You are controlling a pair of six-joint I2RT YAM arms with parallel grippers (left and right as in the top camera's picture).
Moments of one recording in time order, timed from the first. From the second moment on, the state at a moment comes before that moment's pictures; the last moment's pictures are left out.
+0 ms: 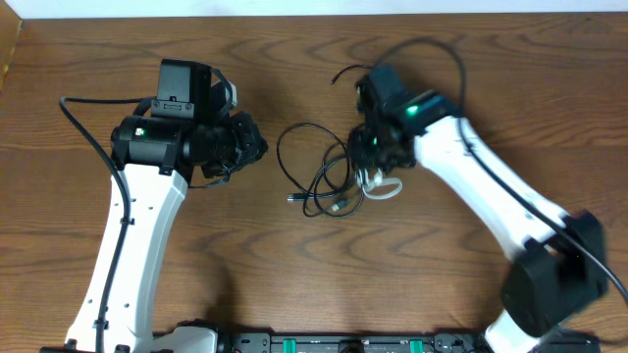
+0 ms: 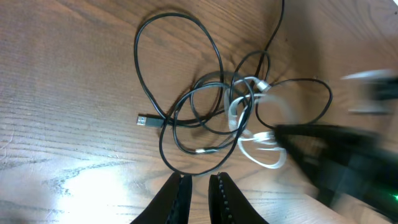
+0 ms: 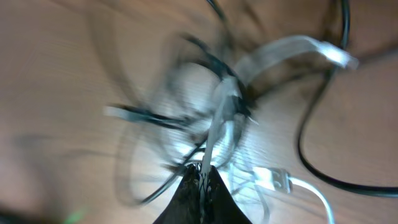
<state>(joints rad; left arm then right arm) -0.13 1.42 1.42 -1.11 0.38 -0.52 0.53 1.80 1.56 -0.98 -0.20 0.43</state>
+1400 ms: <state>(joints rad) -0.13 1.42 1.42 -1.11 0.38 -0.52 0.51 1.59 1.81 -0.83 -0.34 0.39</state>
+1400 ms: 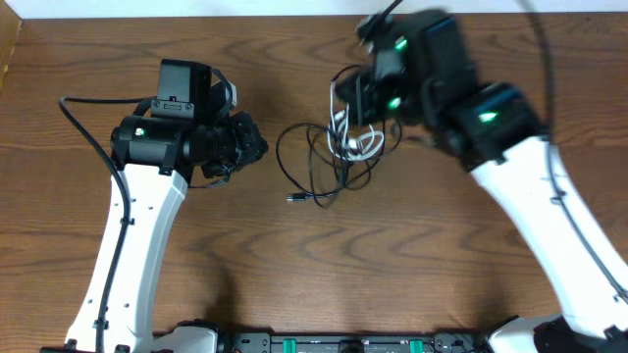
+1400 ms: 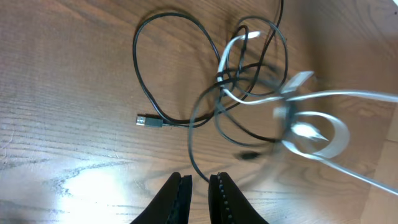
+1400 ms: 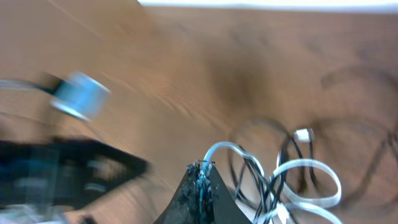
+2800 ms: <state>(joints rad) -0.17 1.42 1.42 -1.07 0.51 -0.50 0.51 1.56 1.75 -0.59 -0.66 0.59</state>
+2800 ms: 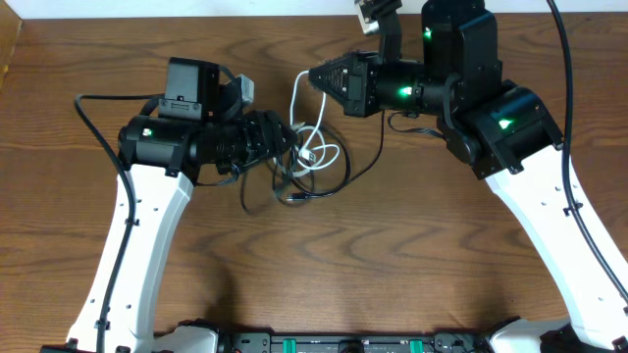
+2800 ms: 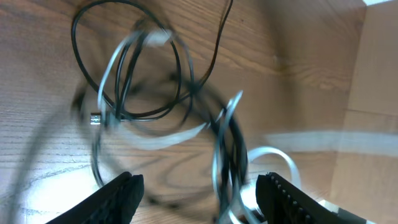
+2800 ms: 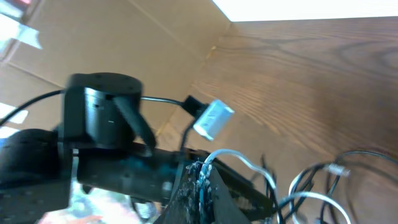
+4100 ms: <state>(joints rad) -0.22 1.58 1.42 -1.11 0.22 -0.54 0.39 1.51 1.77 -1.05 -0.34 0.44</state>
